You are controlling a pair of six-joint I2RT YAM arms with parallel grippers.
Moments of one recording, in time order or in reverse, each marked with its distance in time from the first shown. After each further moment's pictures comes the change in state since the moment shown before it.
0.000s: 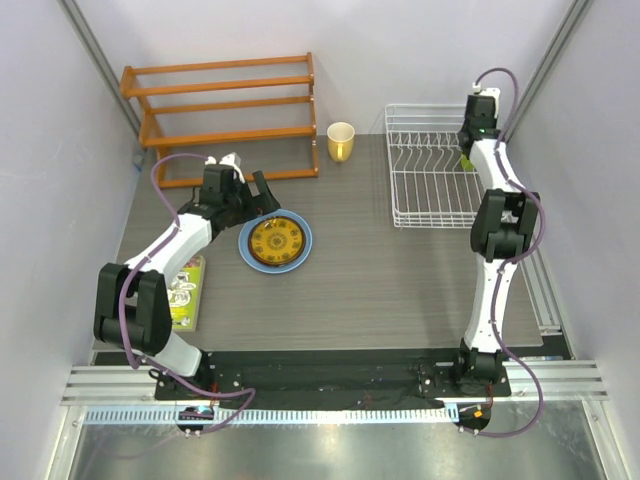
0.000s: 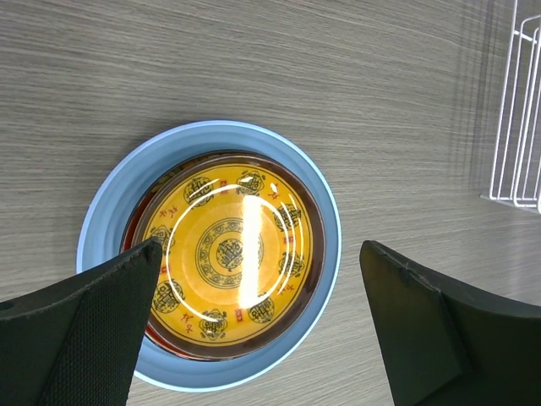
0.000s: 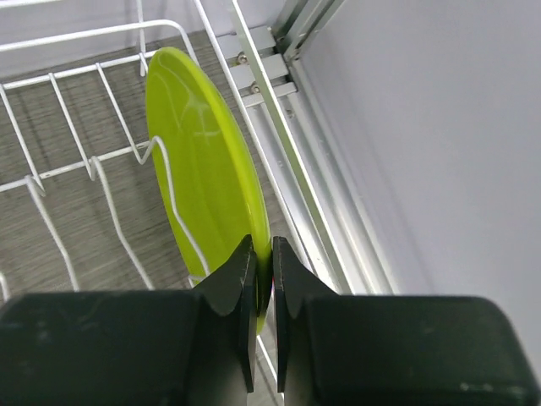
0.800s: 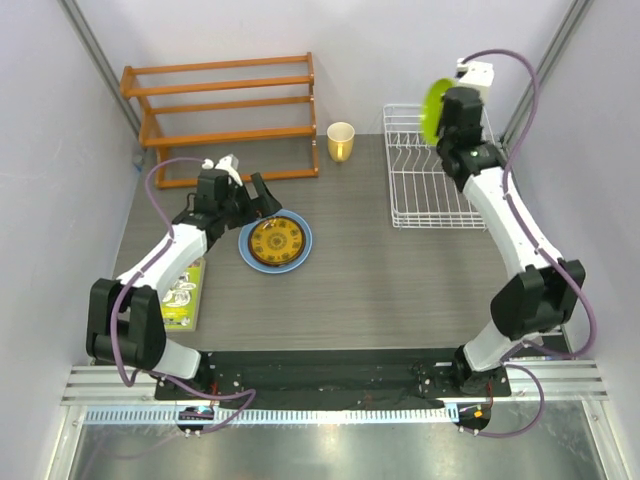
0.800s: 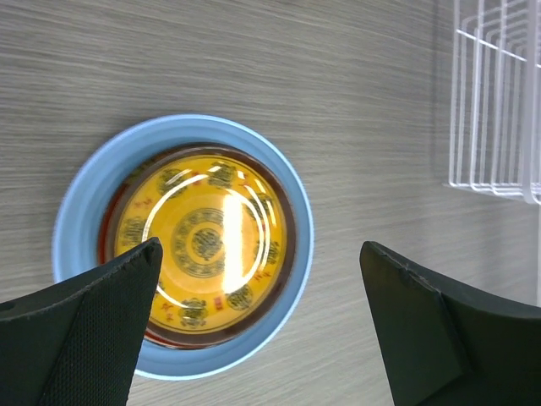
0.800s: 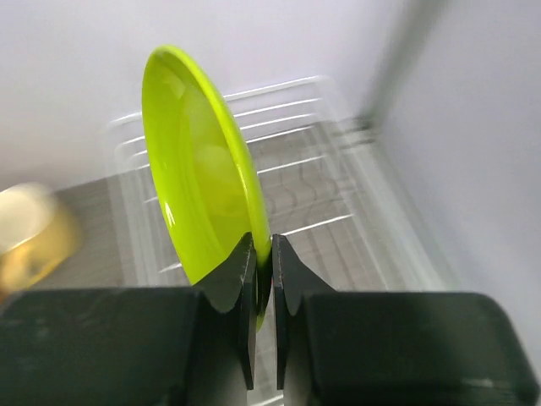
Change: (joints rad) left arm 0.000 -0.090 -0.064 0.042 0.039 -0.012; right arm 0.257 -0.694 -0.469 0.100 0.161 0.127
